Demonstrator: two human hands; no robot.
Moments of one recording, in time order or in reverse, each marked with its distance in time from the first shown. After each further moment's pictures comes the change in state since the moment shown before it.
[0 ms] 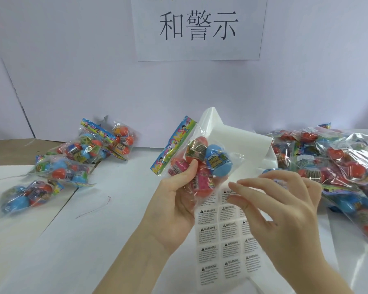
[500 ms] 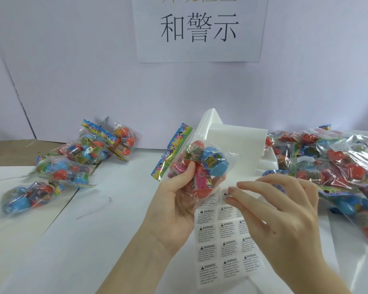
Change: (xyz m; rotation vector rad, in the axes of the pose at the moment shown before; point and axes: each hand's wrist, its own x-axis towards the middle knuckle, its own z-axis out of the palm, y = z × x) left_hand 0.003 -0.002 -0.003 -0.066 0.029 0.033; right_hand 0.000 0.000 -0.001 -0.028 0.012 -0.108
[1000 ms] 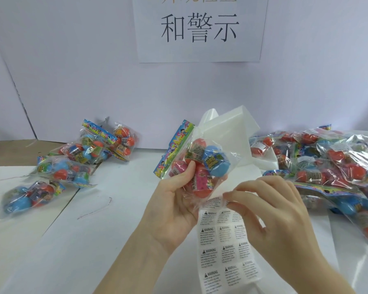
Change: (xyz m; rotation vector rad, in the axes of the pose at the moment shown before) left_hand -0.003 0.006 0.003 -0.043 -0.069 -0.079; right_hand 0.000 0.001 0.000 0.115 -0.161 0.023
